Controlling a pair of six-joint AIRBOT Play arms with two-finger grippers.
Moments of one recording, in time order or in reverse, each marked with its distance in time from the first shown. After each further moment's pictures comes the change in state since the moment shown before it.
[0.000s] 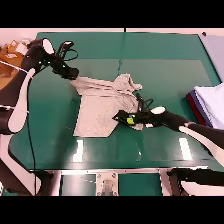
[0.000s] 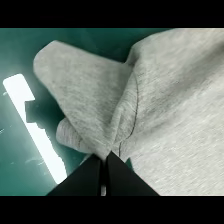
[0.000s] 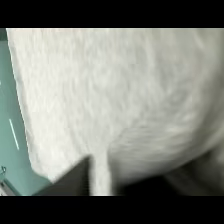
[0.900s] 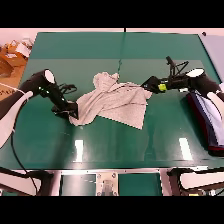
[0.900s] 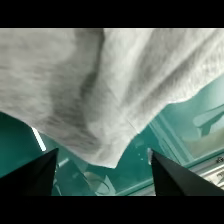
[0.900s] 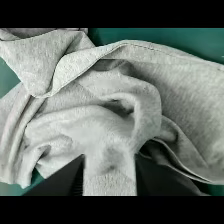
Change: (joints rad) left arm -0.004 0.249 -0.657 -0.150 -0.212 -0.113; right arm -0.535 -0.115 0.528 -0.483 0.442 0.048
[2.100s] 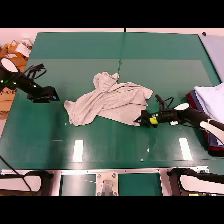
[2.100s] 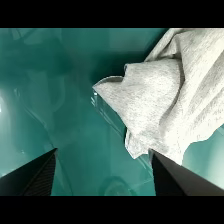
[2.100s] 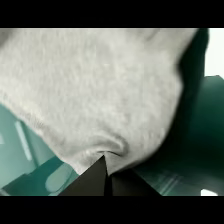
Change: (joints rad) left arm 0.286 0.116 0.079 -0.008 0.123 0.147; right arm 0.095 0.183 -0.574 0.057 -0.145 0.027
